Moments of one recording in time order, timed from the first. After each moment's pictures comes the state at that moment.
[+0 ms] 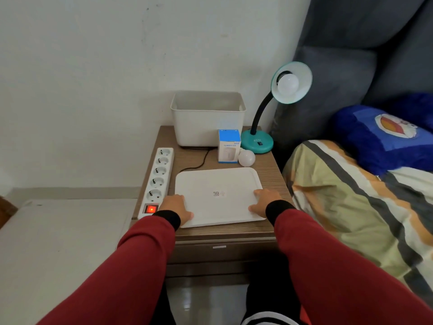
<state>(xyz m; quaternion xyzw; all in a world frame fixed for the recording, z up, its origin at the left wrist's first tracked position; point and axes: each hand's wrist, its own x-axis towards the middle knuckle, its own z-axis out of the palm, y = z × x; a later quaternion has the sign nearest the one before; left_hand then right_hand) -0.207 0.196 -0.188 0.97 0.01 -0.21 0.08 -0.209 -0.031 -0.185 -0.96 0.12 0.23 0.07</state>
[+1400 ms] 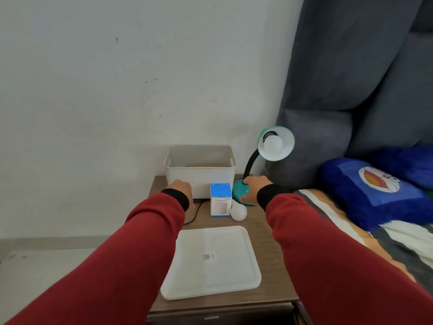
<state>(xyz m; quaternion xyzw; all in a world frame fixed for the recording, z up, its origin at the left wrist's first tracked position) -0.100 0.152 -0.050 0.99 -0.04 -0.12 0.02 -0.121 -0.041 -0.035 -0.99 0.06 0.11 0.10</state>
